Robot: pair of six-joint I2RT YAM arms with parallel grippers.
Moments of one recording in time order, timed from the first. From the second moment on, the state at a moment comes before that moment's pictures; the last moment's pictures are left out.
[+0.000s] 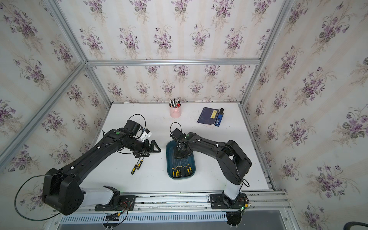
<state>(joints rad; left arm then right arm) -0.37 1.34 1.03 -0.93 0.61 -0.45 0.83 1.76 1.15 -0.71 -0.12 0.62</state>
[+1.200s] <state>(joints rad) -0.27 1.33 0.99 -1.03 0.47 -0.42 0.86 1.76 1.20 -0.70 -0.06 0.68</state>
